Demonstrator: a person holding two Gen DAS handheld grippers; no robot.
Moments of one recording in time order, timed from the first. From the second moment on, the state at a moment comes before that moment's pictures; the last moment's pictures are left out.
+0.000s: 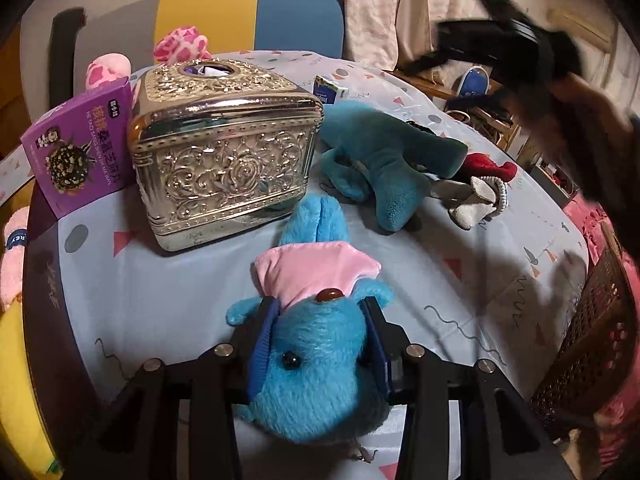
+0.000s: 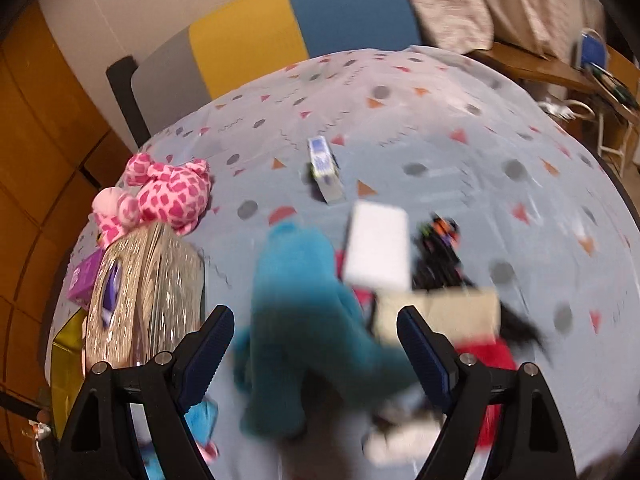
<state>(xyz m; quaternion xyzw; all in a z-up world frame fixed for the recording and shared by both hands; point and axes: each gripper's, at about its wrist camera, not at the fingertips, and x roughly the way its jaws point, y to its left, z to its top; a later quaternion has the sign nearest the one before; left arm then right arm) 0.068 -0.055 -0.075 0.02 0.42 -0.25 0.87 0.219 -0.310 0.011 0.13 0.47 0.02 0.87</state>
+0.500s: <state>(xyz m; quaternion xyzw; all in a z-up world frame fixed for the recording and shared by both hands) 0.072 -0.041 -0.080 -0.01 0.42 -0.27 0.87 0.414 -0.302 -0.049 0.03 0.54 -0.05 0.84</state>
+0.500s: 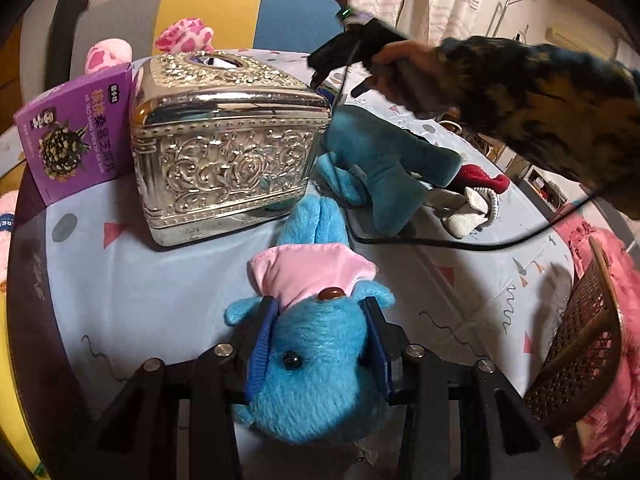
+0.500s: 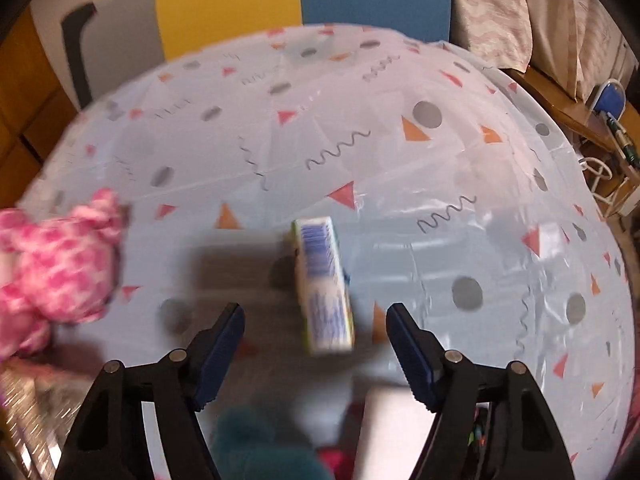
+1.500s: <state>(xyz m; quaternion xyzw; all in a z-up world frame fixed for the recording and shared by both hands) 0.067 -0.049 -0.073 -0.02 0.42 -0.23 0.88 0.120 -0.253 -0.065 0.07 0.57 0.11 0.81</state>
